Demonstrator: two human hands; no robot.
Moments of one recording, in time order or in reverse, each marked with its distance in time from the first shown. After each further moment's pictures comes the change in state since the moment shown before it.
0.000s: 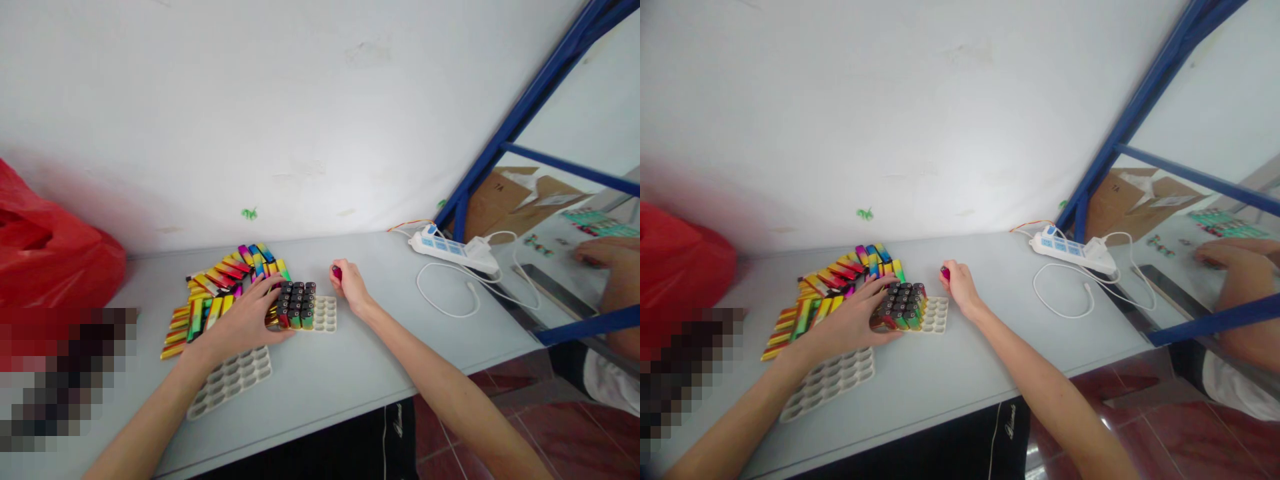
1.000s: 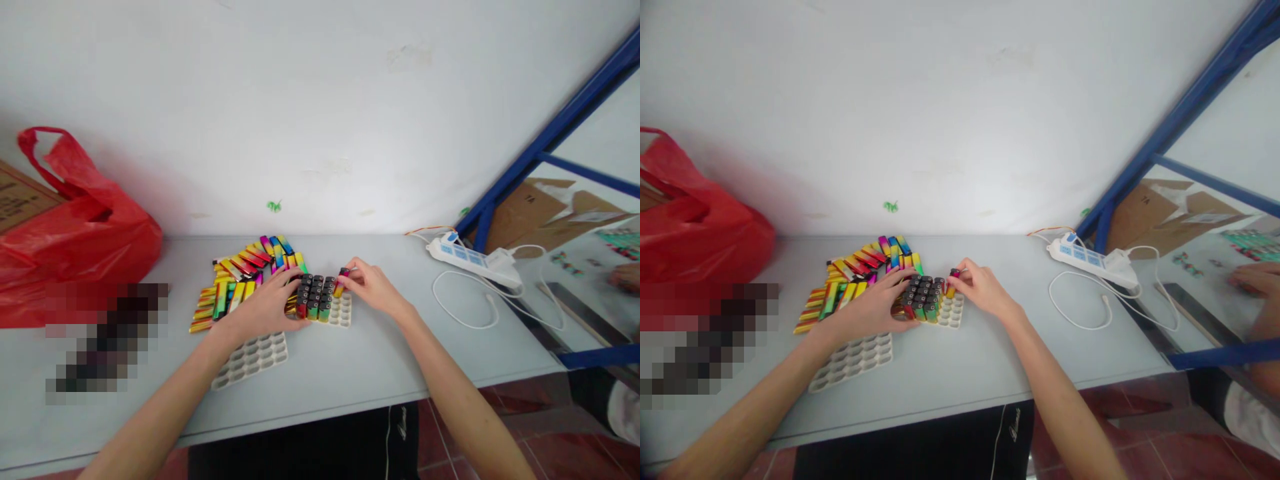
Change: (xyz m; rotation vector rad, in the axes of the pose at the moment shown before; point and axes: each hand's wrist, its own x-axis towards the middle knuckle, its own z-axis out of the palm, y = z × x) left_hand -0.001 0.012 -0.006 -0.083 0.030 -0.039; right_hand -0.014 -0.011 -0.035 -0.541 -0.339 -0.283
